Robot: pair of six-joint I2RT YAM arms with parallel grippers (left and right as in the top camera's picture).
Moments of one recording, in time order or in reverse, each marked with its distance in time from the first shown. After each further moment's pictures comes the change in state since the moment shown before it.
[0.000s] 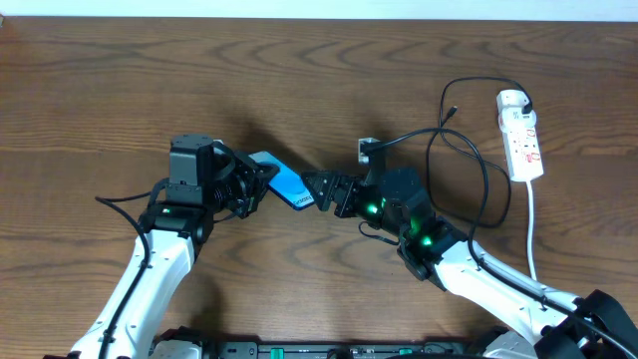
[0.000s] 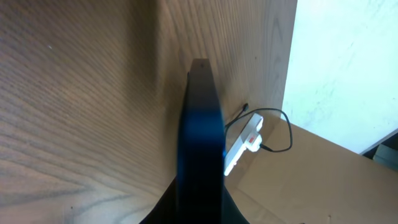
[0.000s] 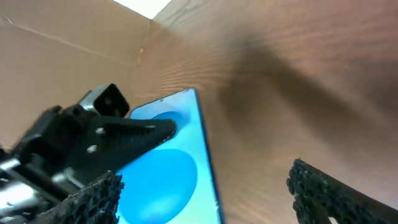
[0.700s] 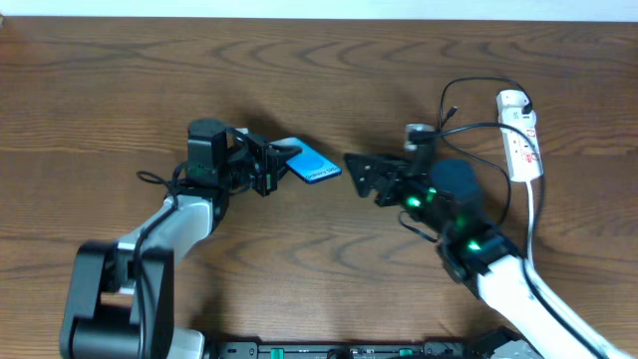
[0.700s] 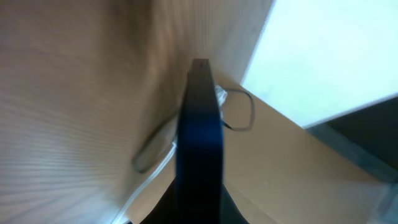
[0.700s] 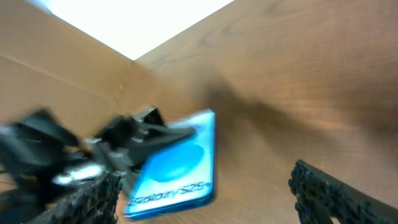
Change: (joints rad) left arm 0.001 0.379 0.007 0.562 0.264 -0.310; right arm -0.190 -0.274 -0.003 -0.239 0.009 -0.145
